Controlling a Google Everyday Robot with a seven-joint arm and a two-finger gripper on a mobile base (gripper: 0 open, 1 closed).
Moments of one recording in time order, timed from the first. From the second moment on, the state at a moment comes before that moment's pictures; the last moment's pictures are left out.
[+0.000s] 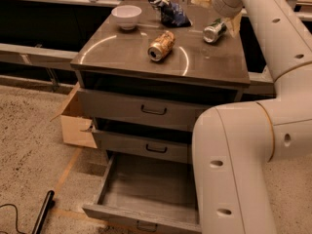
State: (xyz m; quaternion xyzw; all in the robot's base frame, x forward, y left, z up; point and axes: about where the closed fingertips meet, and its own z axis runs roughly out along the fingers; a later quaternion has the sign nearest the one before) arm 0.865 -0.224 0.932 0.29 0.88 0.16 0.35
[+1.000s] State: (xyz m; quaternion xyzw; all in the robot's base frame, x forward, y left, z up) arm 0.913 -0.221 0.913 0.31 0.85 0.10 0.41
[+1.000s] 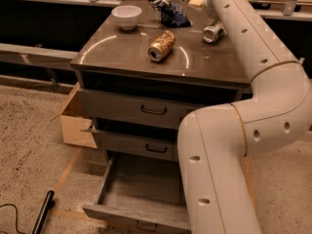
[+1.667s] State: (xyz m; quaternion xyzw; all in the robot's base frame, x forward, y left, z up) arm 0.919 -0.237 0.894 0.30 0.86 0.06 0.41
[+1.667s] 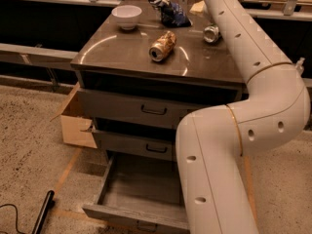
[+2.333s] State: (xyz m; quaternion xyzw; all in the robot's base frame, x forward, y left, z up) arm 0.921 -0.240 0.874 0.30 0.87 0.04 0.40
